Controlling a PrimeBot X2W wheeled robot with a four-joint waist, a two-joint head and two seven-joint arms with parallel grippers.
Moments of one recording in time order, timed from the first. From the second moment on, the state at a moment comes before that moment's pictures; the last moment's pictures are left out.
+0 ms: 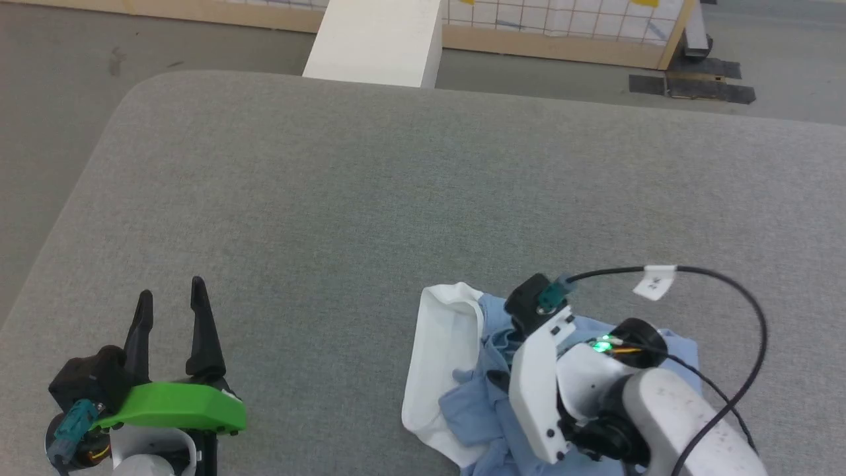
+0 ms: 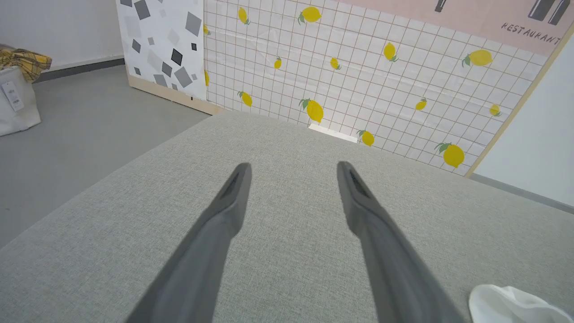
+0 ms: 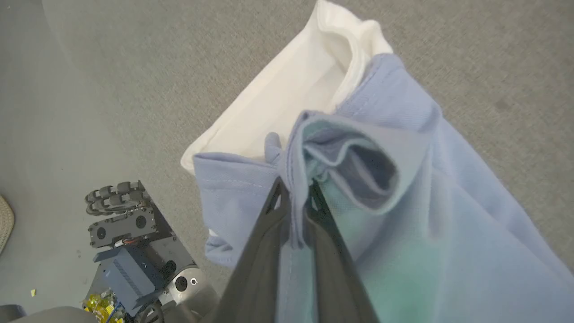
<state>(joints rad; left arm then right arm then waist) 0.00 0.31 -0.15 -0.04 -0.55 0.23 -0.24 -0.32 -0.17 0.51 0.09 0.44 0.13 0.87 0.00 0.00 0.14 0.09</state>
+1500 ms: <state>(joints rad) 0.01 0.34 -0.14 -0.04 -0.53 0.25 -0.24 -0.04 -0.22 0.15 0.13 0.34 0.13 0.70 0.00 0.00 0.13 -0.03</state>
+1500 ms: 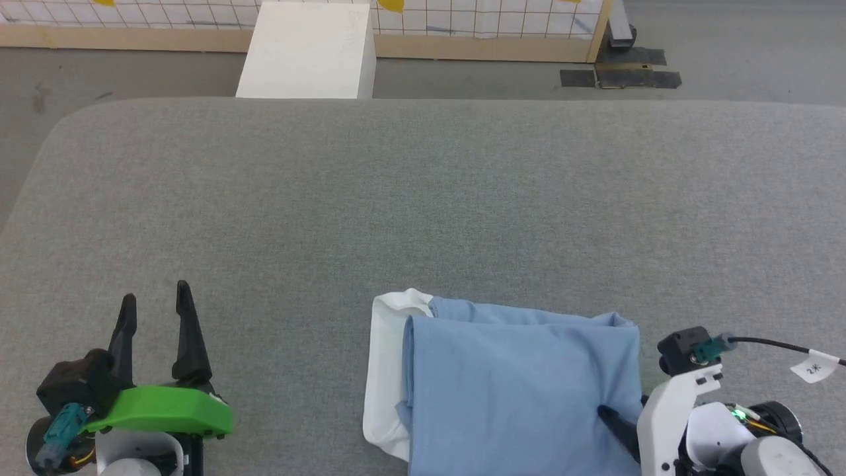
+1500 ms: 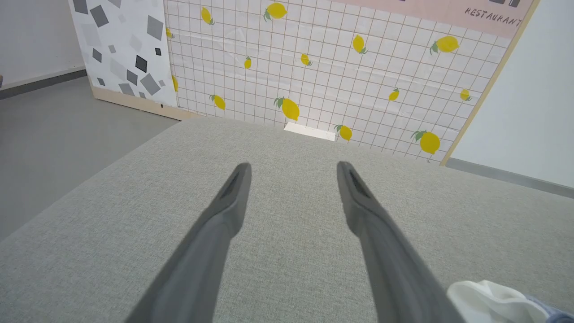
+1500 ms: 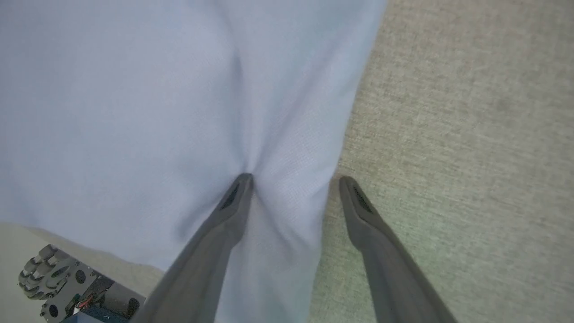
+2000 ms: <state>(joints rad) 0.02 0.35 -0.09 -0.09 -0.54 0.27 -0.24 -0.26 -0.42 0.33 0.15 0.42 0.13 0.73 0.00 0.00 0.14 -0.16</state>
